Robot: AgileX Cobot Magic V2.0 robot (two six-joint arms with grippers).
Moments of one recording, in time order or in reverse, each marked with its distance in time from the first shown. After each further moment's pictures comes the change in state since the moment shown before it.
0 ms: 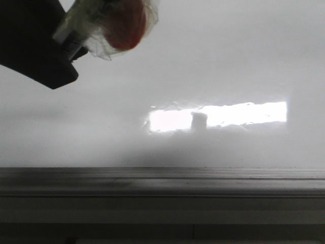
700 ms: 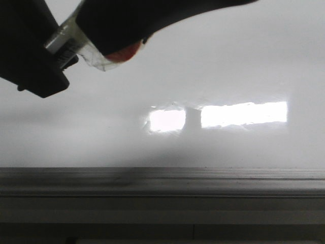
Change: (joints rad) left arm 0.000 0.000 0.000 -0.016 0.028 -0.026; right arm 0.015 0.072 -0.001 -0.044 -0.043 -0.004
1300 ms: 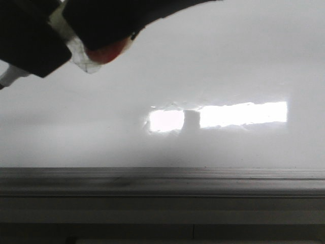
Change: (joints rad) left arm -0.002 -0.056 -0.002 -0.059 -0.024 -0.138; right arm -0.002 0.006 0.000 0.065 0.004 -0.003
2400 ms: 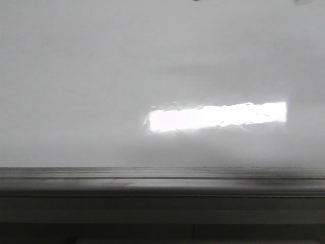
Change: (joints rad) left arm 0.000 -0.682 0.422 0.541 -0.283 -1.110; right arm -0.321 -0.526 0.298 0.004 -0.026 0.183
